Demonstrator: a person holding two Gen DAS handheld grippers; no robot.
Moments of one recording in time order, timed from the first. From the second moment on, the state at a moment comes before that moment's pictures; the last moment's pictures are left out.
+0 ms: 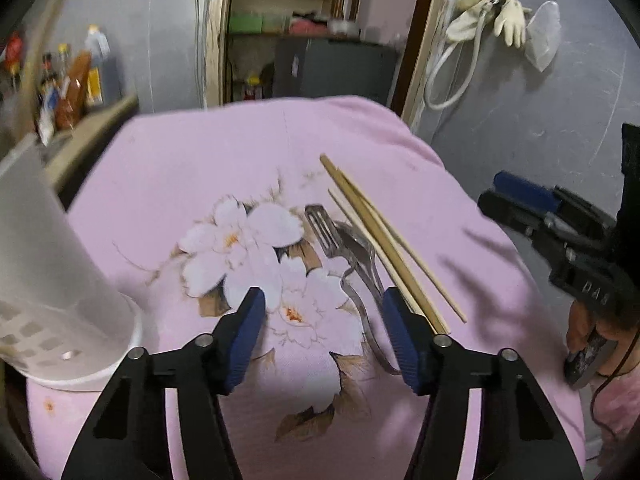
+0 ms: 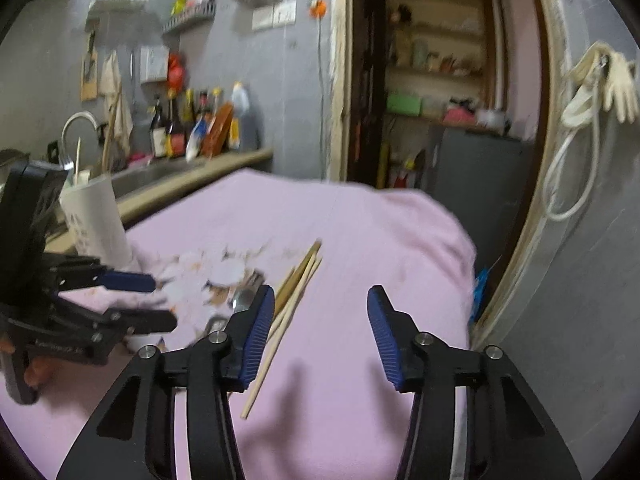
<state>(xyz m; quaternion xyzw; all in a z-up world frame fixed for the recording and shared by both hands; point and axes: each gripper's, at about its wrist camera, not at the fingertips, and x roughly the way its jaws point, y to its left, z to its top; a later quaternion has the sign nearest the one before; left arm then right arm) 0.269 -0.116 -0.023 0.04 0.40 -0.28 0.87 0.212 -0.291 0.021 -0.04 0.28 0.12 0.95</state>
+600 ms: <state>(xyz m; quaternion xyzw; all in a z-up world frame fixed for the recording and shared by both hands) 0.313 -0.148 -0.034 0.04 0.46 -0.30 0.83 0.236 -0.282 0.002 -0.03 0.36 0.15 0.92</state>
